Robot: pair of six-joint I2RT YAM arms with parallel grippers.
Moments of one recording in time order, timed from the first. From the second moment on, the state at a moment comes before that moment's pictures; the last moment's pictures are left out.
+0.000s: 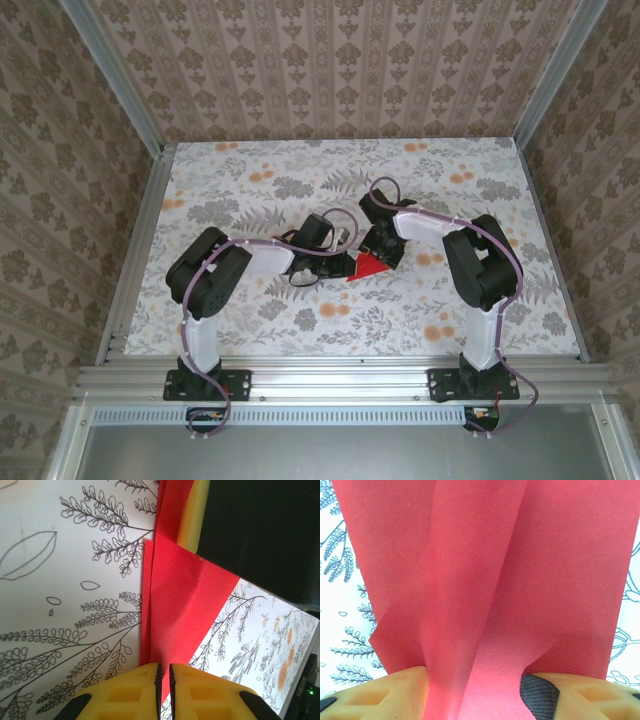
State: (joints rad) left arm -0.76 1.93 1.00 0.04 0.54 -0.64; right arm 0.46 1.96 1.25 -0.73 0.02 1.06
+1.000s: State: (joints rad) left arm -0.78 1.90 0.98 -0.03 0.54 -0.66; right arm 0.46 1.96 1.25 -0.73 0.03 1.06
